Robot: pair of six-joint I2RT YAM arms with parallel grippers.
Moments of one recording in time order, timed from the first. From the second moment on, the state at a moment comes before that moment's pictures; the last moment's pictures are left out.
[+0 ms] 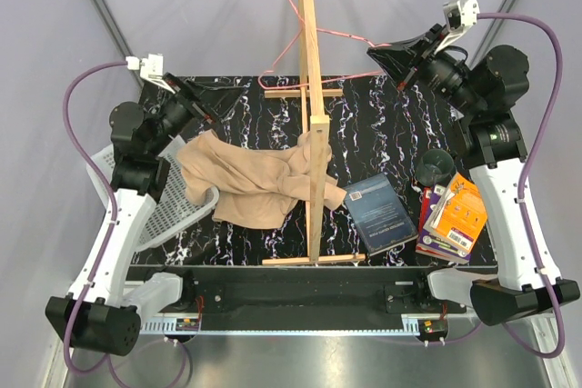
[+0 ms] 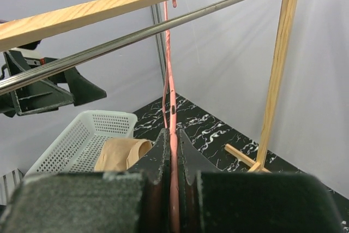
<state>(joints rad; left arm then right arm) -0.14 1.03 1.08 0.26 0.57 -0.74 0.21 1.24 1.63 -0.10 -0.63 0.26</state>
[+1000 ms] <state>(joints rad) -0.14 0.90 1.09 -0.36 0.34 -0.64 0.20 0.99 1.33 -0.10 -0.40 0.33</state>
